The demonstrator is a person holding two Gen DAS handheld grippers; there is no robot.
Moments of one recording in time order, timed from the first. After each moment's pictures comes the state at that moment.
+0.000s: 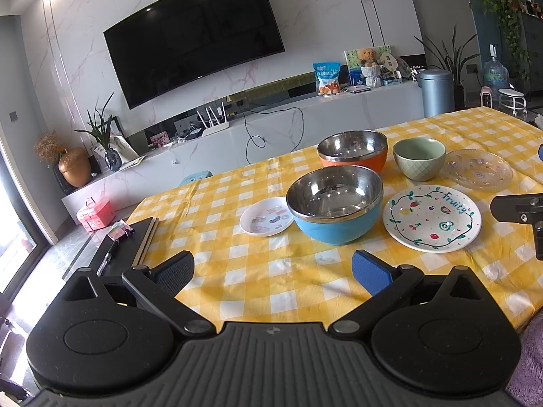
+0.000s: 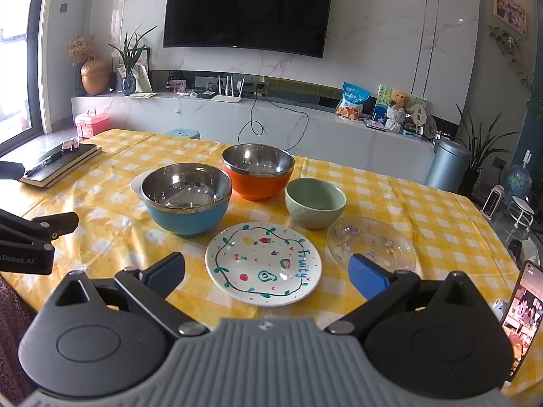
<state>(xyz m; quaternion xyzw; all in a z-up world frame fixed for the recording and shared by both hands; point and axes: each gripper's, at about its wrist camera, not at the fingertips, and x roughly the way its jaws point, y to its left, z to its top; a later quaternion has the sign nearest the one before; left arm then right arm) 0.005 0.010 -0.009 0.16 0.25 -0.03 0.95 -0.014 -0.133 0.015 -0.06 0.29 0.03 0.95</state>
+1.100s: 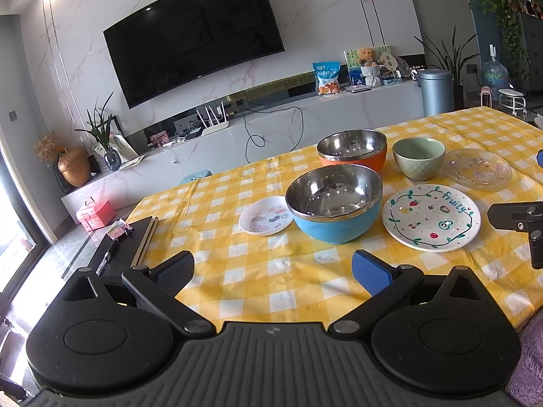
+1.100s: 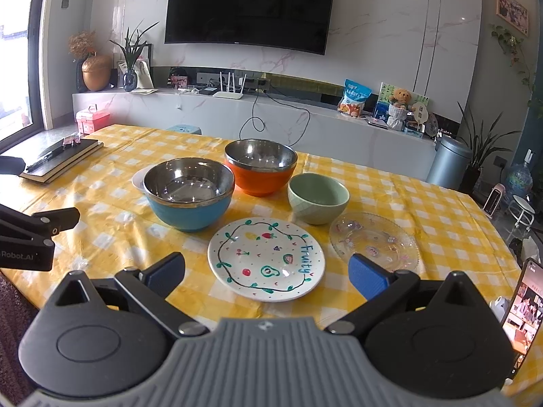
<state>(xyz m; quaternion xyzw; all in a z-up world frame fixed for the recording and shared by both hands) 0.004 0.011 -0.010 0.16 0.25 -0.03 0.95 -0.014 -0.131 0.013 -0.06 0.30 0.03 0.95</state>
